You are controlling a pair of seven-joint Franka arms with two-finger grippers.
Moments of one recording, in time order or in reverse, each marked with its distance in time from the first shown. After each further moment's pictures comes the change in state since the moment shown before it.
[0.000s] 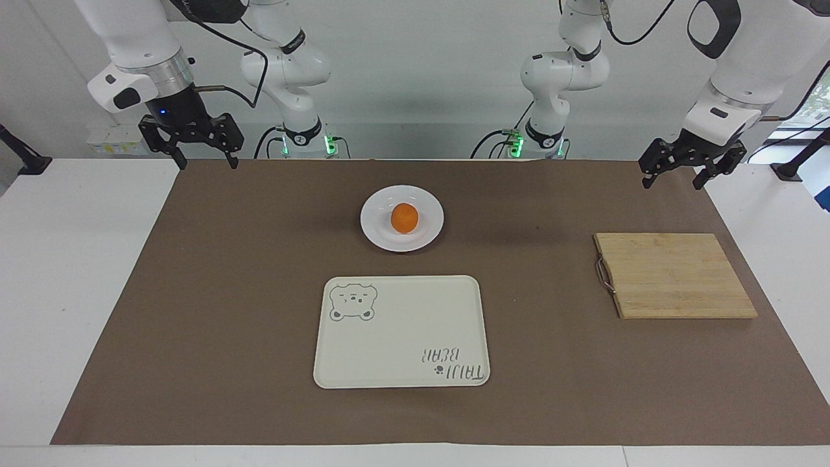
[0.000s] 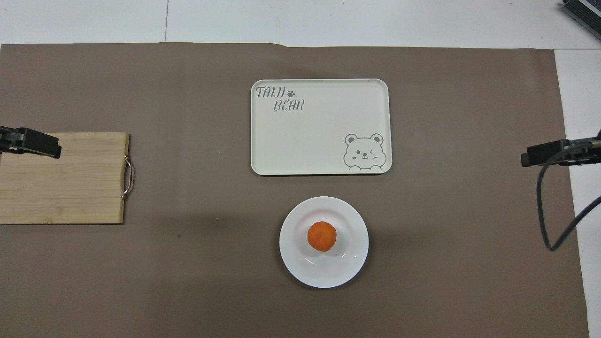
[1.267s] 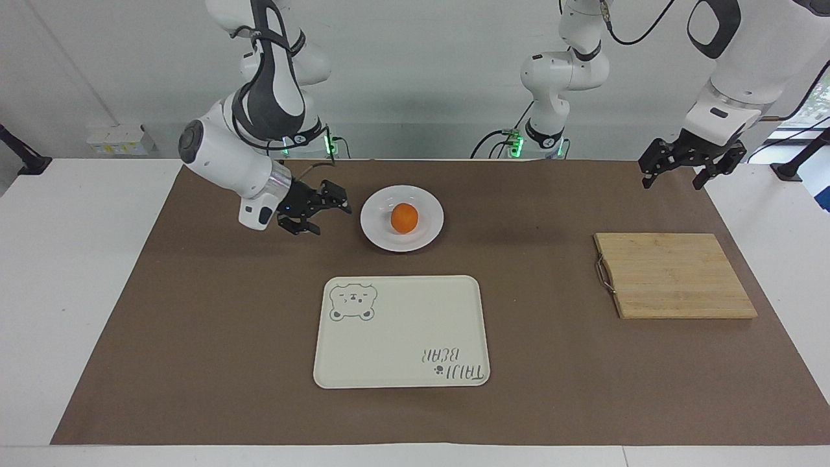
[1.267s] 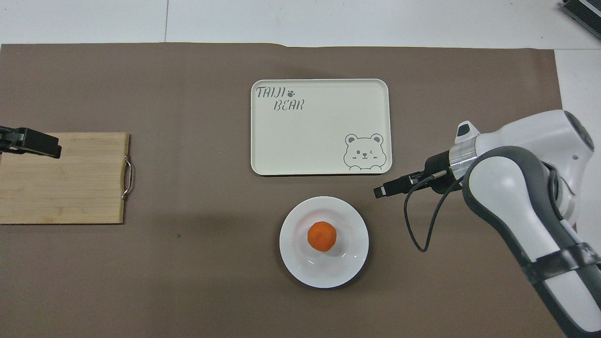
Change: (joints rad) left arm 0.000 0.000 0.000 0.000 0.000 0.000 0.000; right arm 0.117 0.143 0.006 -0.456 0.686 0.335 -0.403
